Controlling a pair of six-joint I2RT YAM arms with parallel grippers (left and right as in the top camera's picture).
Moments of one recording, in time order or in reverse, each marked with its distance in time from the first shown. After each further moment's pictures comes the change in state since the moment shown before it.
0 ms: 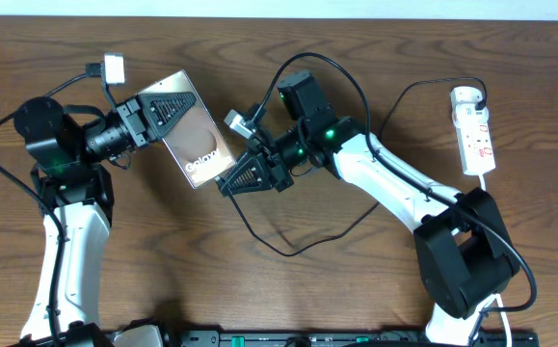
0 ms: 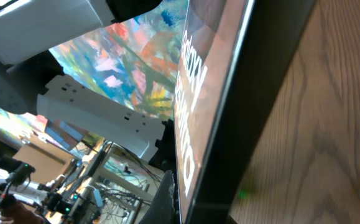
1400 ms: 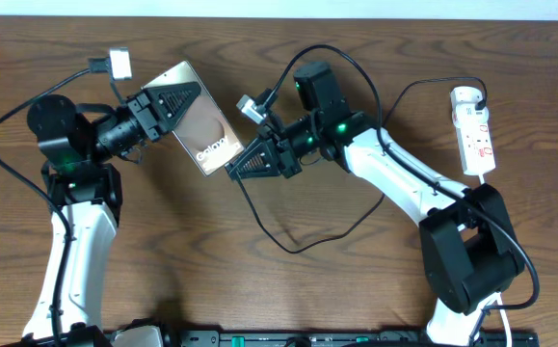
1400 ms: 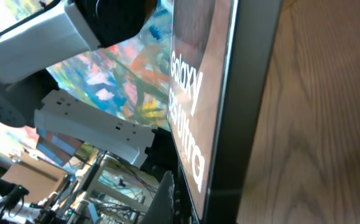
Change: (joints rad) left arm -0.058 0.000 -0.006 0.015 -0.148 0.057; right arm -0.063 0.001 -0.010 0.106 0.009 0.116
